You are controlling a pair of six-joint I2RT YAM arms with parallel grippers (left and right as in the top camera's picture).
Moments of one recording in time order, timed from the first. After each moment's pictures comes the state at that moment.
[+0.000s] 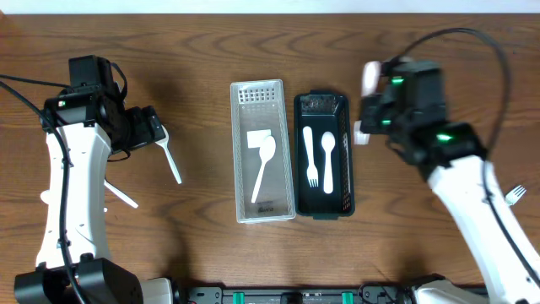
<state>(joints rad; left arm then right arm) 0.18 1.52 1.38 -1.16 -0.03 -0.23 0.31 1.39 1.19 -0.63 -0.06 0.34</state>
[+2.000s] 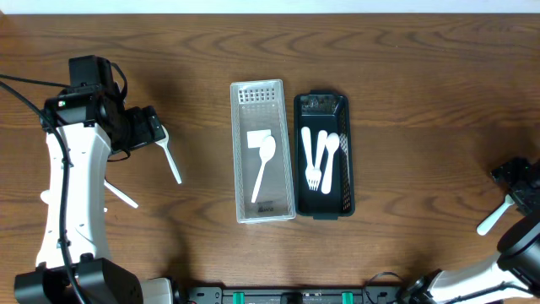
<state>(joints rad) 0.18 1.52 1.38 -1.16 -0.03 -0.23 -0.76 1.84 1.16 -0.76 0.07 0.29</state>
